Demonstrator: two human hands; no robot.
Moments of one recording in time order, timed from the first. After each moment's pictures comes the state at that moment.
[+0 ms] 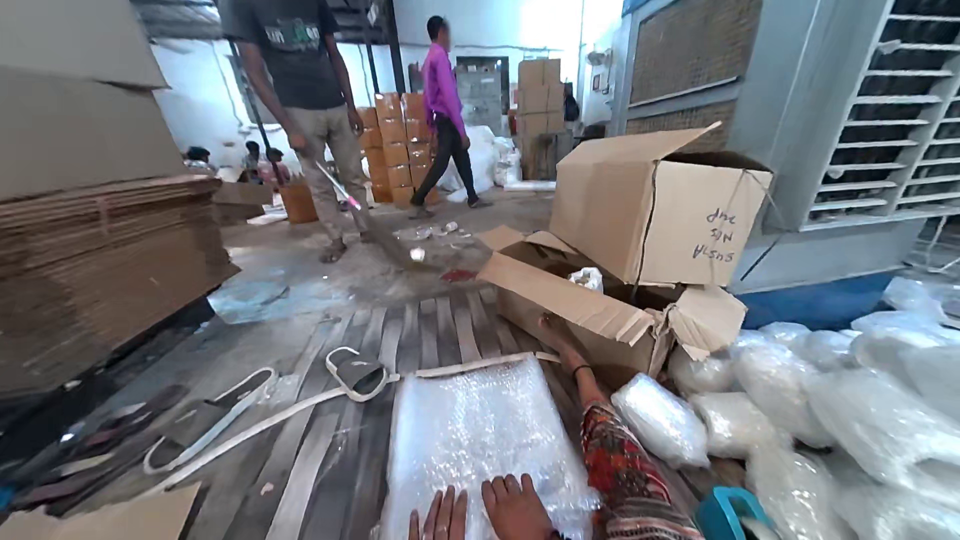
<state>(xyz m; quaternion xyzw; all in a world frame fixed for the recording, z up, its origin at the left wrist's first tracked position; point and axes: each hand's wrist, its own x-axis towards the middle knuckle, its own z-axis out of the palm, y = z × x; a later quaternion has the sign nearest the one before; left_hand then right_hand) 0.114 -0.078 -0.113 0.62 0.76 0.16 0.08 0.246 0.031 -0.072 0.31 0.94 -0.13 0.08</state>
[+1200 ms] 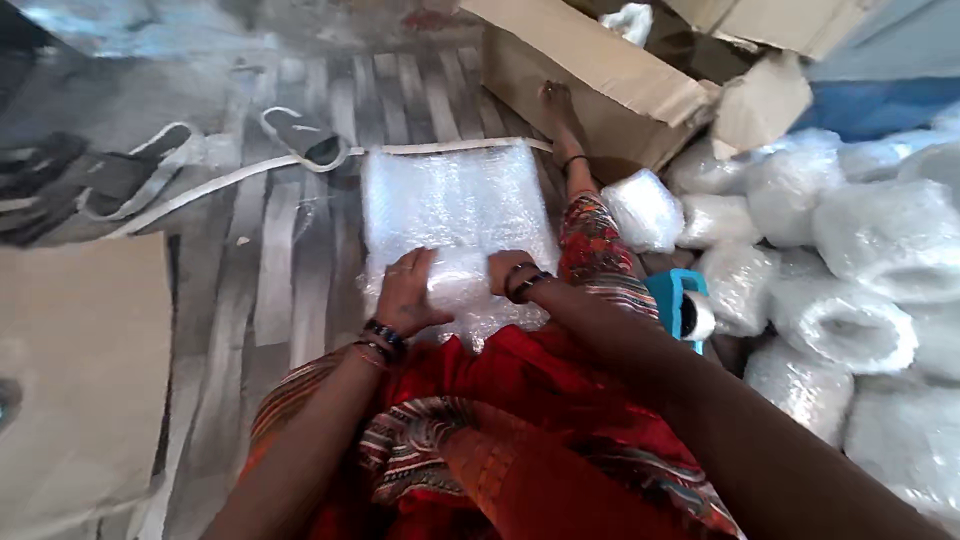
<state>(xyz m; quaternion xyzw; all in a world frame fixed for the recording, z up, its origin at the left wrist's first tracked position) 0.072 -0.057 -0.108 0.61 0.76 0.15 0.15 0.238 0.076 -0.065 0.40 0.85 -0.22 0.28</state>
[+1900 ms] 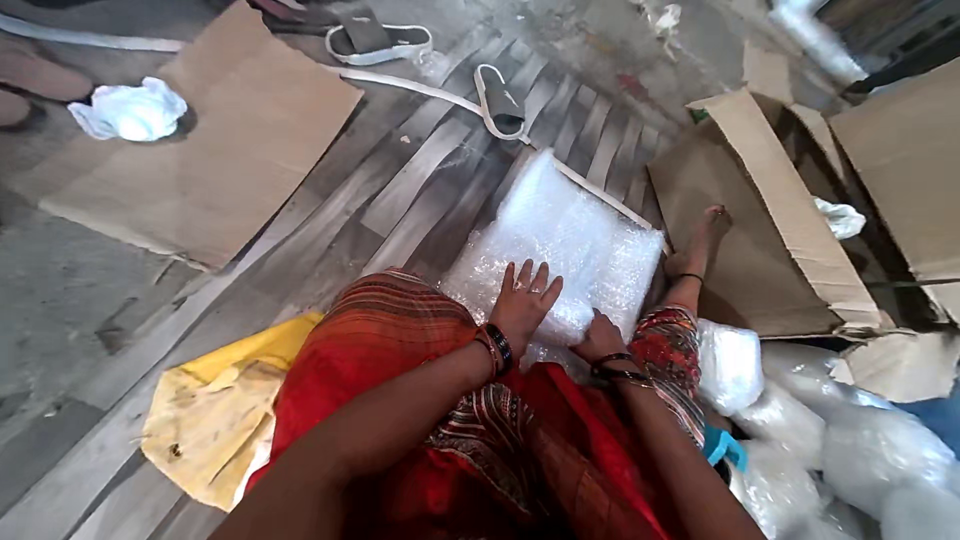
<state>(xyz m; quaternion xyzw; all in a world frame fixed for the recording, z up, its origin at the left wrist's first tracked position) 0.141 -0.078 -0.112 0.55 0.81 0.19 0.09 0.262 0.071 -0.096 0.43 0.85 -0.13 0.26</state>
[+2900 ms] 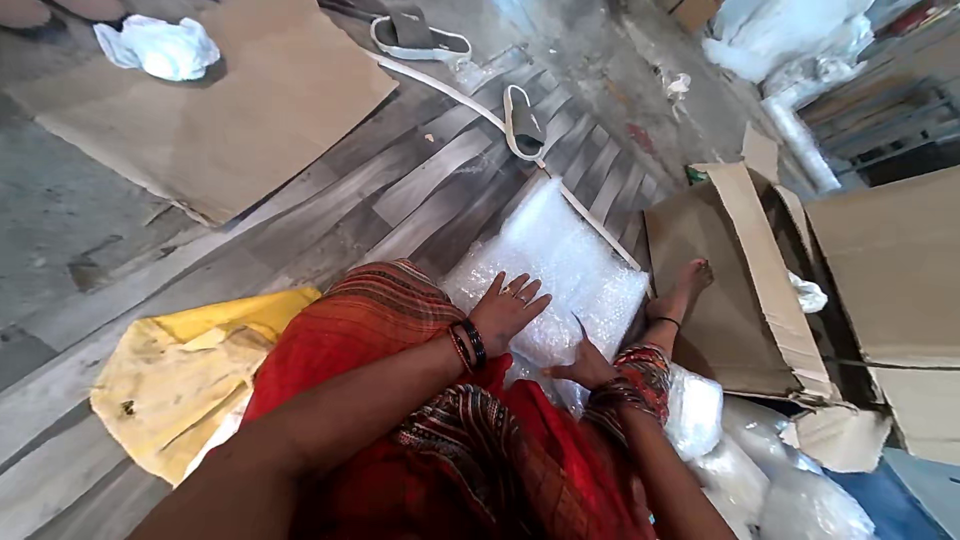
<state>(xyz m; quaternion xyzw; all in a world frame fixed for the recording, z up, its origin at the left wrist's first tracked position) 0.110 -0.105 -0.102 0.57 0.77 0.24 0.18 0.251 0.072 -0.069 0.37 0.84 -0.26 0.28</state>
